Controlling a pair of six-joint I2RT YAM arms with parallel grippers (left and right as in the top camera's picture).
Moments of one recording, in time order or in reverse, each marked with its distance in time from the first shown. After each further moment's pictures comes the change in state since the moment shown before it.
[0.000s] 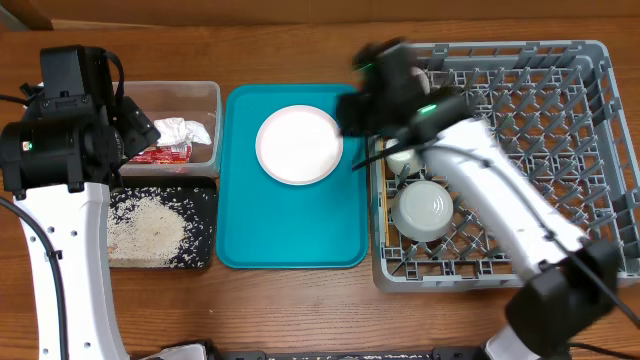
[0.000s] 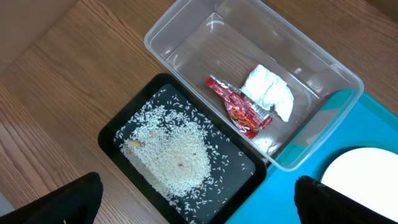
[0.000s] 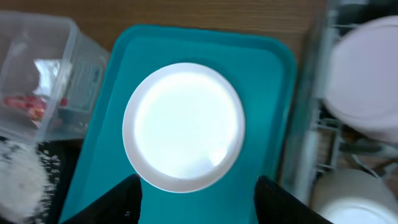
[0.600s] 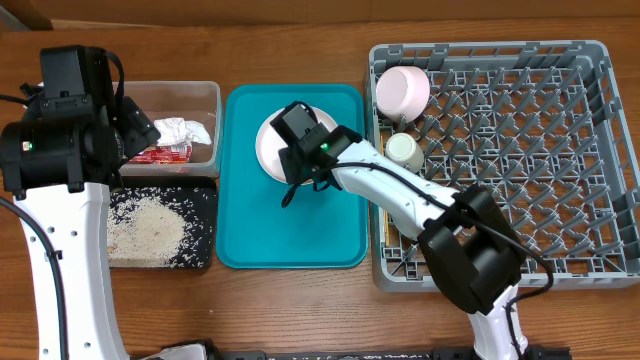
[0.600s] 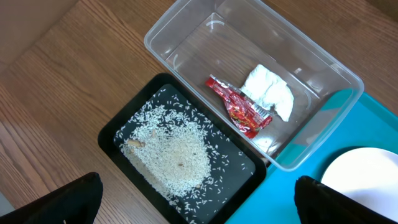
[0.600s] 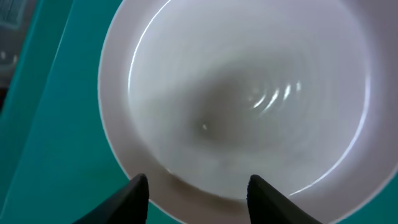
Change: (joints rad) left arm 0.000 0.000 0.000 0.000 0.000 0.000; right arm 0.185 0.320 -0.001 0.124 0.048 0.035
